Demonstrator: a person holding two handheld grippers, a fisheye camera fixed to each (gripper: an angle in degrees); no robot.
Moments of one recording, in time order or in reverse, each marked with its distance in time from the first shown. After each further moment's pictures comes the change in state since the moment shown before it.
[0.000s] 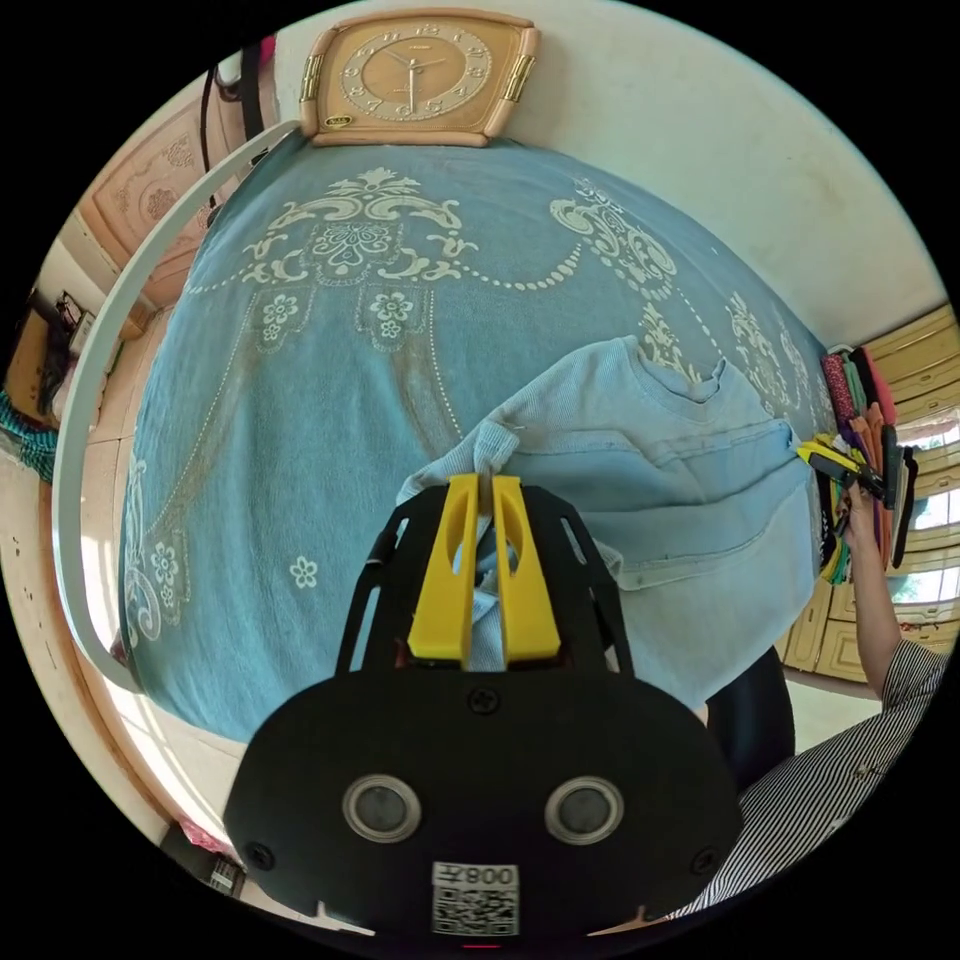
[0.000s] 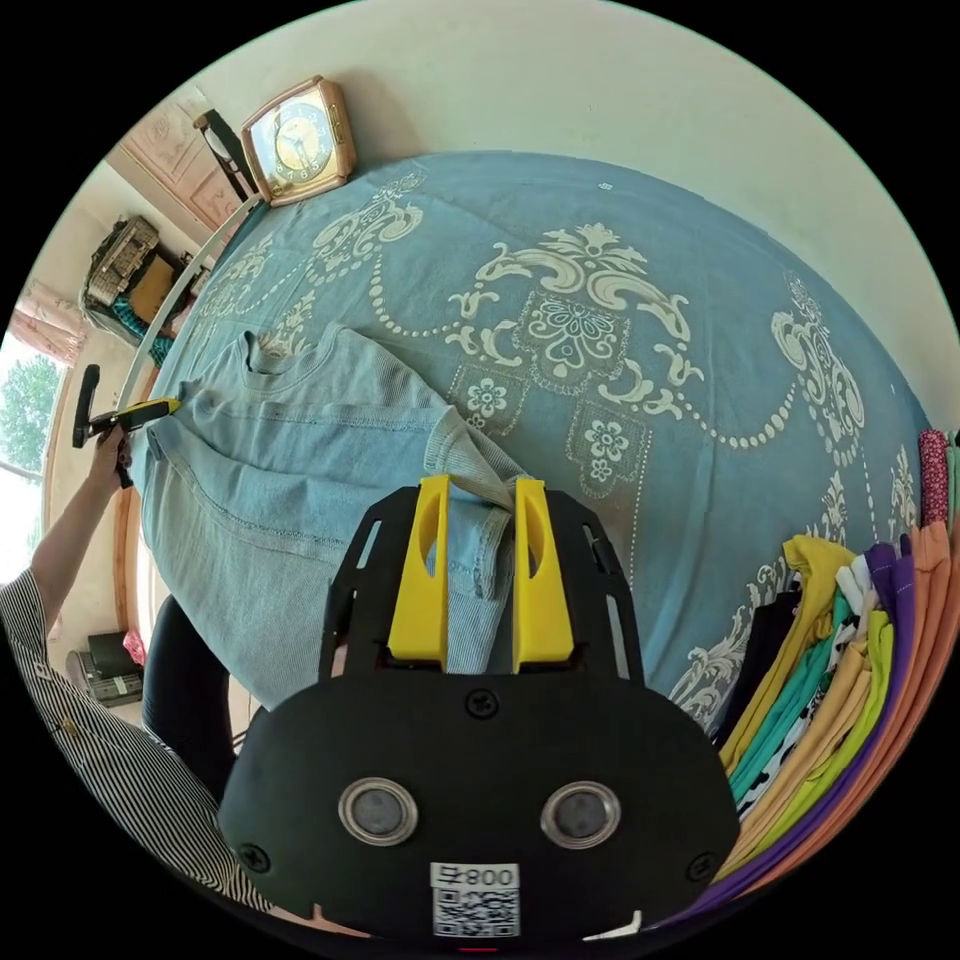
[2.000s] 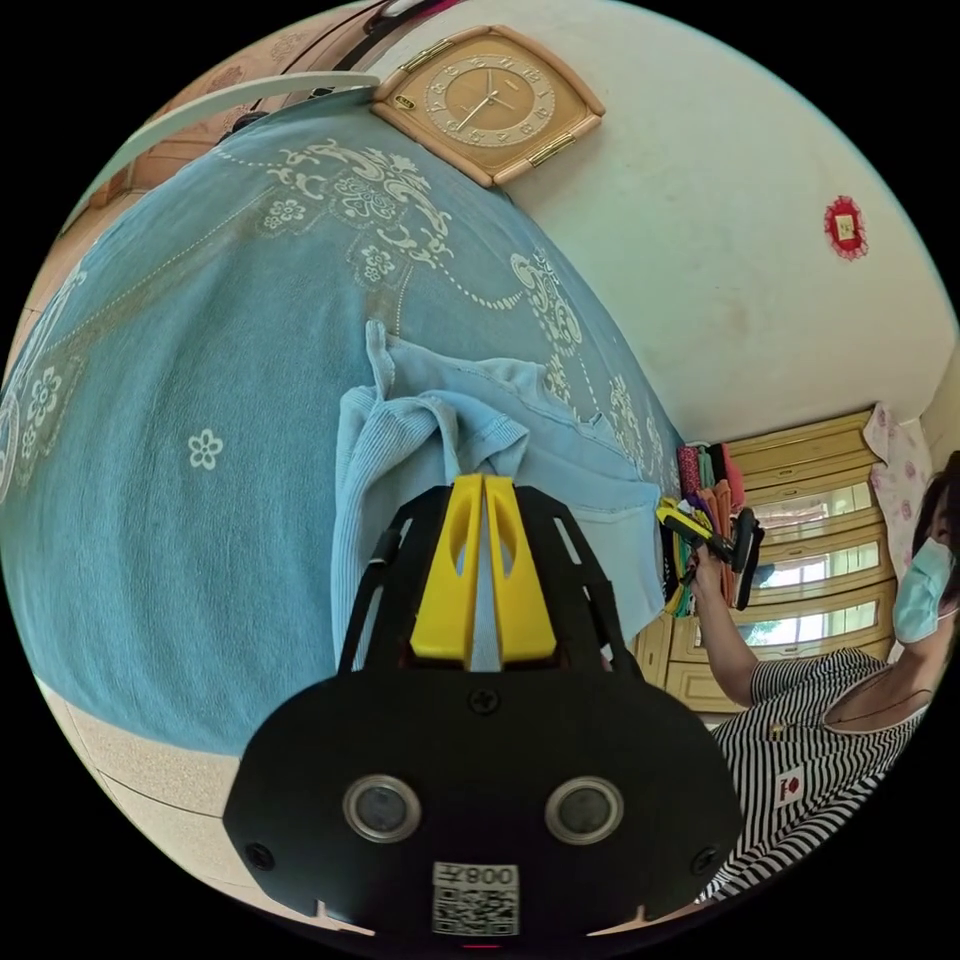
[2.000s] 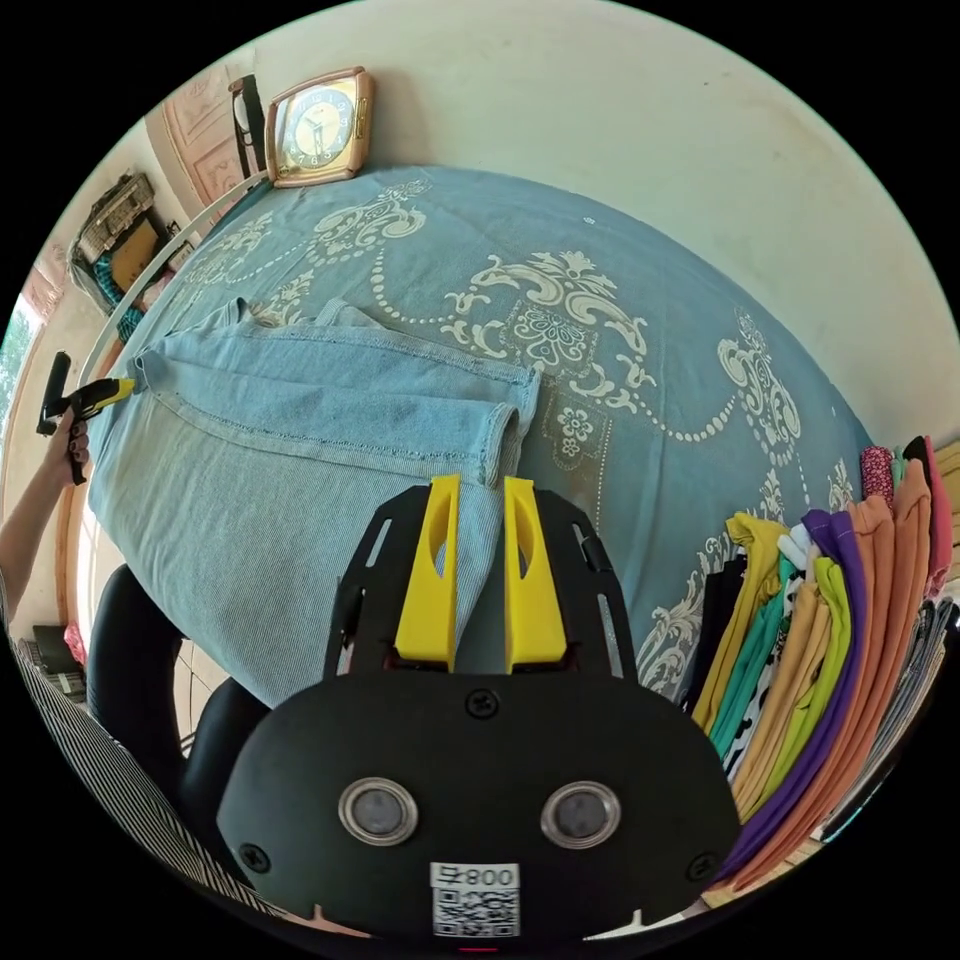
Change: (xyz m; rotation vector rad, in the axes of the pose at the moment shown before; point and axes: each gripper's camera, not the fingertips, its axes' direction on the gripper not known) left arm -0.168 0.075 -0.016 0.156 0.500 -0.195; right arm 0.033 0.079 0.090 0.070 0.187 -0.052
